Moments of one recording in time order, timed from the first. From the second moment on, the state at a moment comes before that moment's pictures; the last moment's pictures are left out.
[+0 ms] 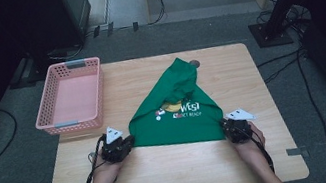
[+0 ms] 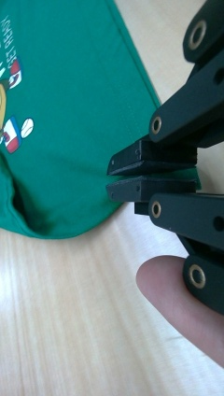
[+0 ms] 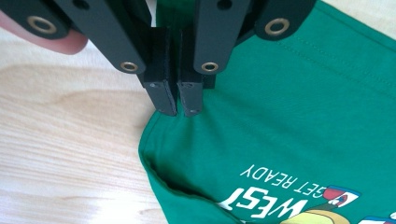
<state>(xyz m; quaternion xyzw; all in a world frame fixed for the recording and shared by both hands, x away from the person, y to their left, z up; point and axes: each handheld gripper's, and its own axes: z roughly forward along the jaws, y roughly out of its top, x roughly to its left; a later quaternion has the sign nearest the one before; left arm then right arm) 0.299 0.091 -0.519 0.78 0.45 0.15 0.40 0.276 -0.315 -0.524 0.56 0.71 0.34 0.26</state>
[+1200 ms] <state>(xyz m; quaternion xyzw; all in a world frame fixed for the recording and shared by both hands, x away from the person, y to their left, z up) 0.207 0.088 -0.520 0.79 0.44 0.18 0.39 0.205 -0.320 -0.524 0.54 0.72 0.35 0.25</state>
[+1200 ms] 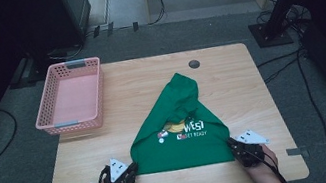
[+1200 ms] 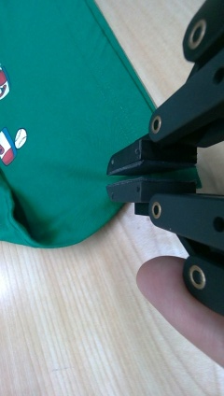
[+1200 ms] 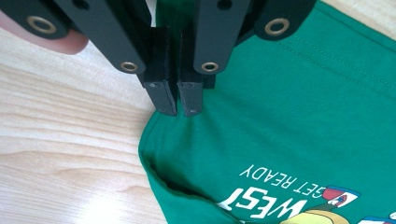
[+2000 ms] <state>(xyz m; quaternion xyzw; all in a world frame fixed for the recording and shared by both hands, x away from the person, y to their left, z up) 0.239 0.079 -0.491 0.77 0.45 0.20 0.41 0.232 -0.321 -0.496 0.53 0.71 0.41 0.23</state>
